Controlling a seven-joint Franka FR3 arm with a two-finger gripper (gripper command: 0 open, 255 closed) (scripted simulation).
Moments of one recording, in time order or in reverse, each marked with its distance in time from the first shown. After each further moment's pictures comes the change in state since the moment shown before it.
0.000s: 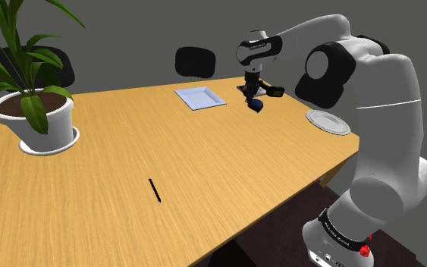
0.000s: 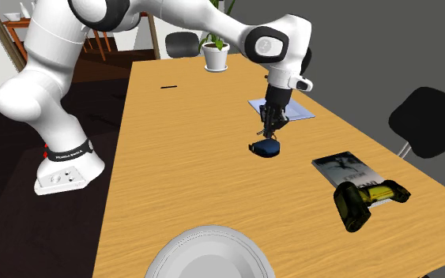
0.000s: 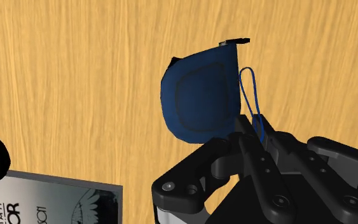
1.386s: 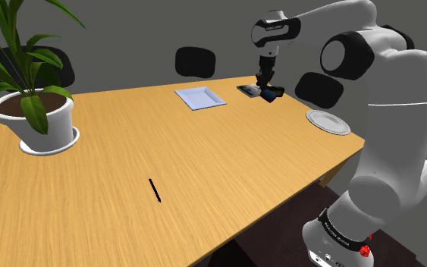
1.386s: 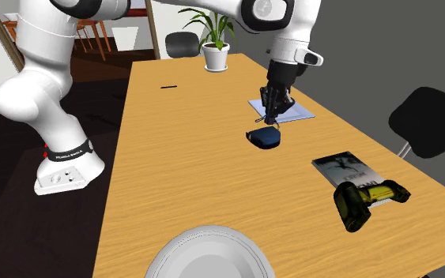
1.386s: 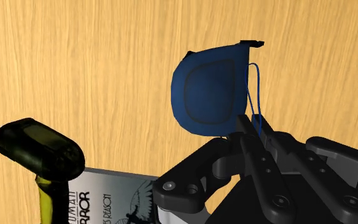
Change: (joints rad) arm -0.046 -0.114 -0.029 0.029 -0.017 -0.136 -0.080
